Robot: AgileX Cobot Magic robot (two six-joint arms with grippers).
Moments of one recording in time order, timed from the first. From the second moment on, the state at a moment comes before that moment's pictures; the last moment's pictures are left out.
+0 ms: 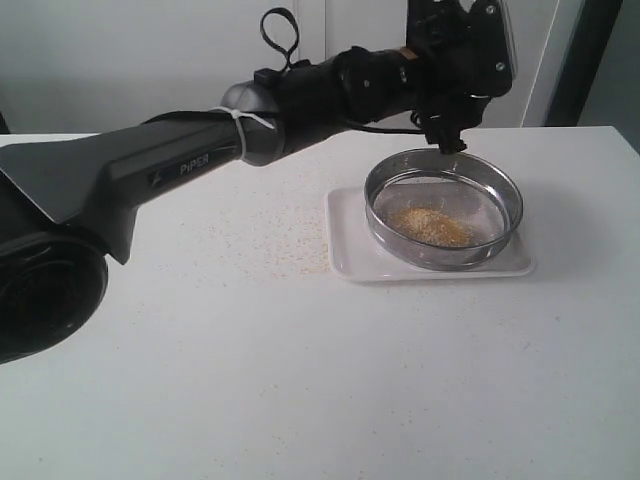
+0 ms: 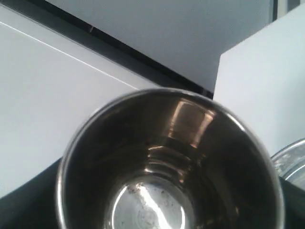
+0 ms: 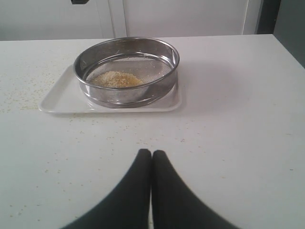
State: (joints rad) left arm -0.81 2.34 -2.21 -0.64 0.07 1.63; right arm 0.12 0.01 0.00 0.02 0.34 0.09
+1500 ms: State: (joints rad) left arm -0.78 2.16 -2.23 -0.26 1.25 0.65; right arm 0.12 0.01 0.00 0.02 0.34 0.09
